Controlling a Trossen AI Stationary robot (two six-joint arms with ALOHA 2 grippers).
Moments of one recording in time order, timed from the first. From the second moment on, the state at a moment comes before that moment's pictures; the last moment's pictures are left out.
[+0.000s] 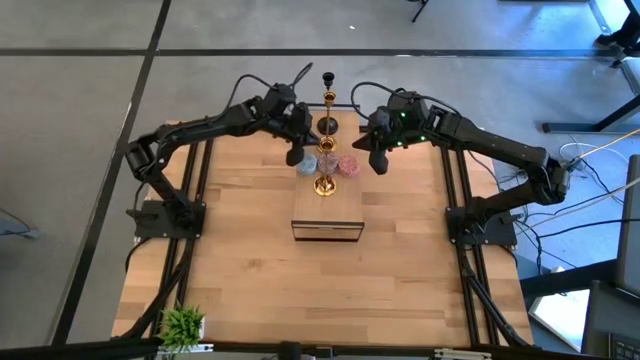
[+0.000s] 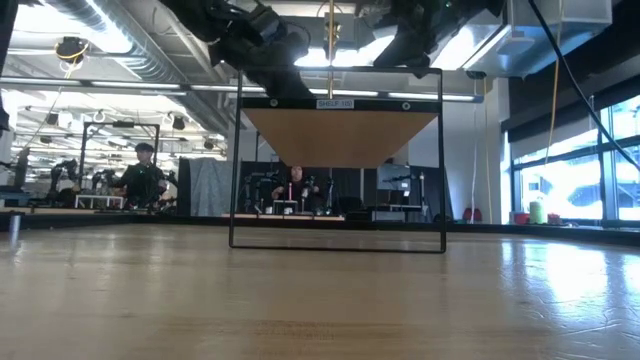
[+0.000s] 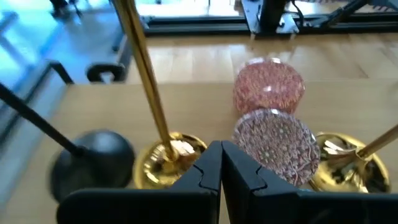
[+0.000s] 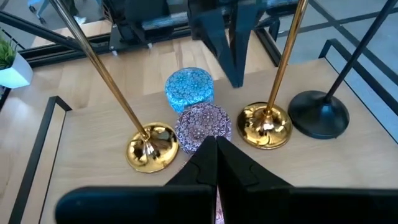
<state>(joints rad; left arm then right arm) 0.61 1.62 1.29 -0.30 0.49 0.37 -0.44 1.36 1.27 -0.53 -0.28 -0.07</state>
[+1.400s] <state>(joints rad) 0.58 1.66 1.29 -0.29 0.50 0.35 -0.42 1.36 1.27 -0.56 -0.29 -0.09</state>
